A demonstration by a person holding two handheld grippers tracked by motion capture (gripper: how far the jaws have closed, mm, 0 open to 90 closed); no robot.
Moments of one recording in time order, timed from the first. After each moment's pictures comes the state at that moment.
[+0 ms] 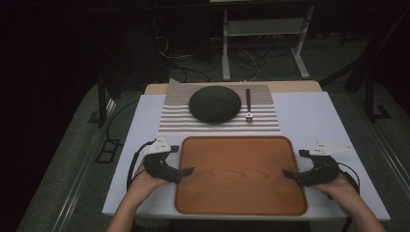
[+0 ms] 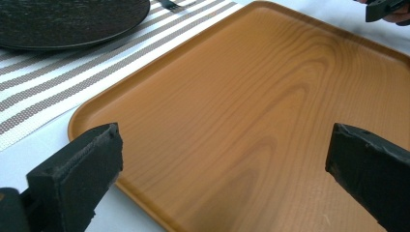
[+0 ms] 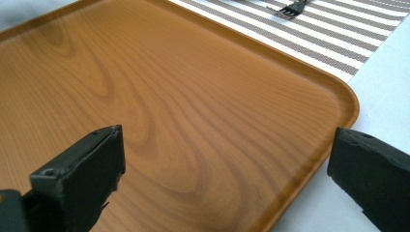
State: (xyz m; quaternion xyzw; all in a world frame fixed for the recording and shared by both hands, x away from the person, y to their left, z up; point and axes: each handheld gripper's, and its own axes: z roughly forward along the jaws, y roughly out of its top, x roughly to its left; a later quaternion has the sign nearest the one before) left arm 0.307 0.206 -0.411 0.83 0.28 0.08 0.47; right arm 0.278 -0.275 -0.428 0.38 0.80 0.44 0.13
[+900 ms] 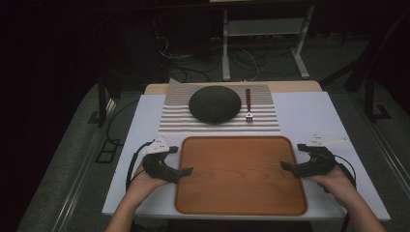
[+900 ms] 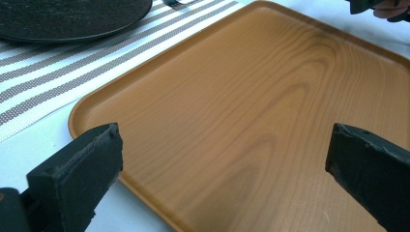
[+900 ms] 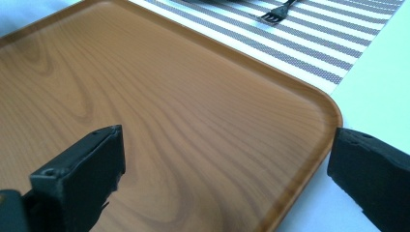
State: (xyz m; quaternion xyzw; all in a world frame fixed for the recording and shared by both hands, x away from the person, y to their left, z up) left arm 0.307 0.210 -0.413 0.83 0.29 0.07 0.48; right arm 0.297 -0.270 -0.423 0.40 0.80 0.43 0.13
